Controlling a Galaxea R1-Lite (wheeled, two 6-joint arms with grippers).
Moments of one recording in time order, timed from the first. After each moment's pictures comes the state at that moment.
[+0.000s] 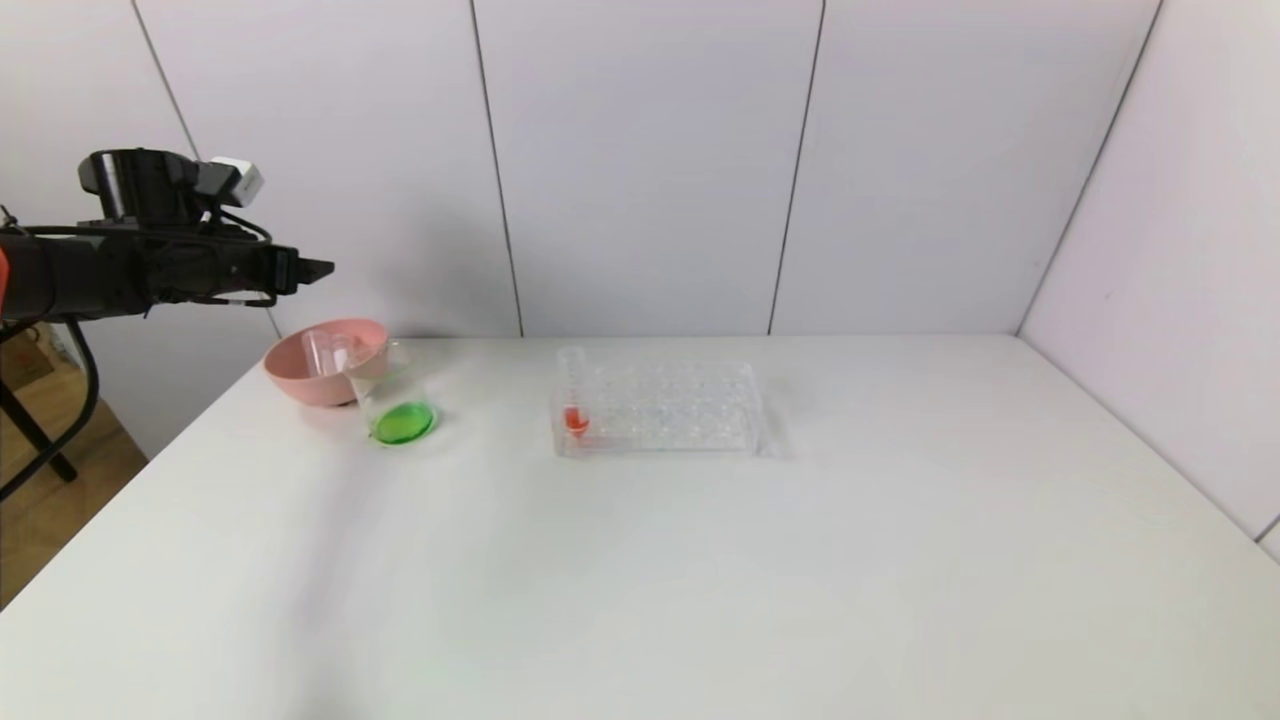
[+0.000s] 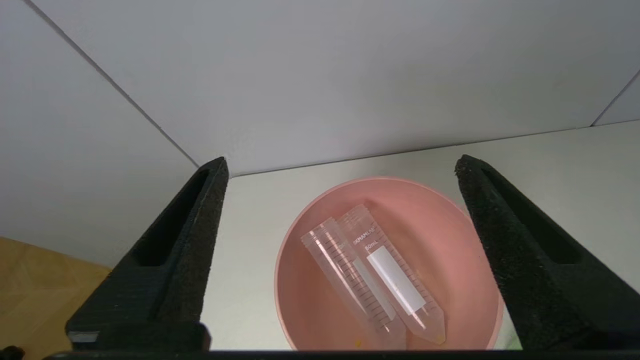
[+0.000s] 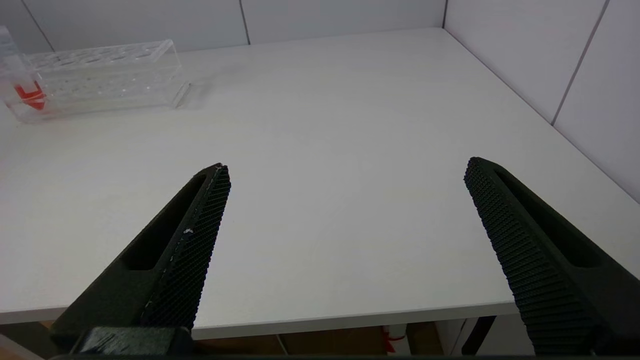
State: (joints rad) left arm 0.24 2.20 -1.83 -0.12 -0.23 0.24; right arm 0.00 0.00 0.00 -0.01 -0.04 0.10
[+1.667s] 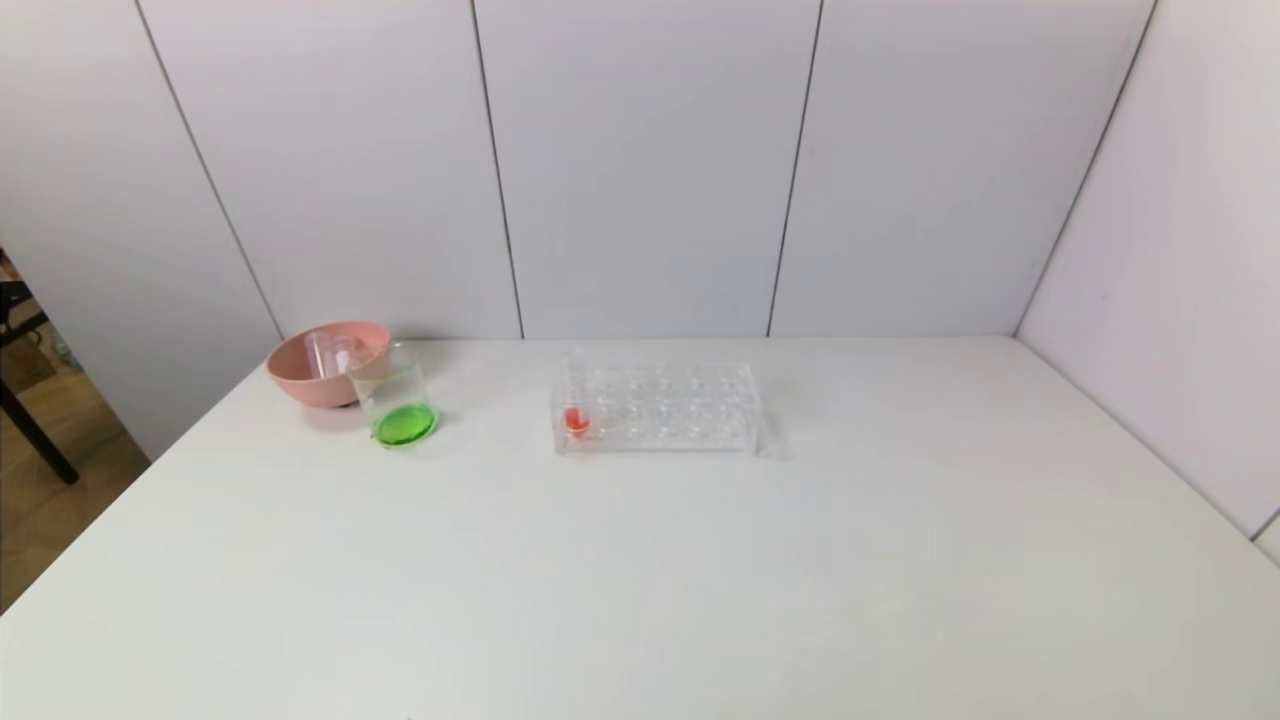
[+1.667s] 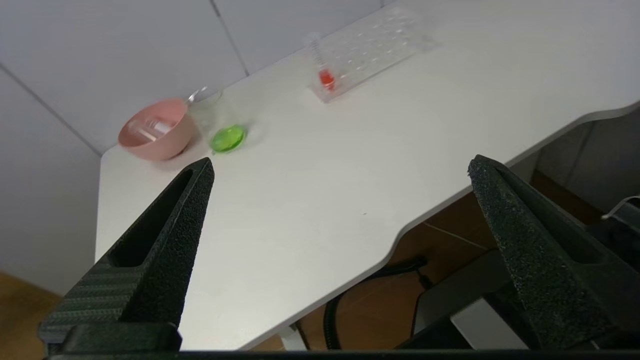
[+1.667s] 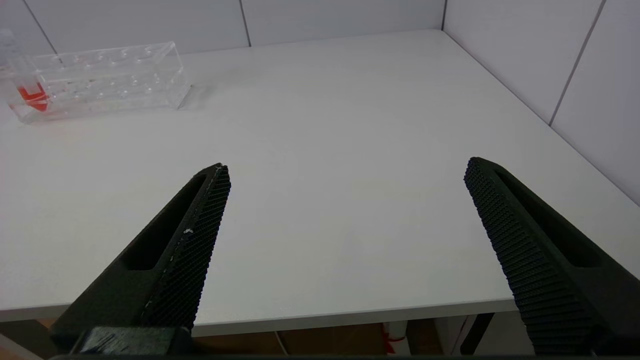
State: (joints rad) left arm 0.02 0.30 -0.94 0.73 -0.41 0.29; right arm 0.00 0.00 0.00 -0.01 -0.04 0.10
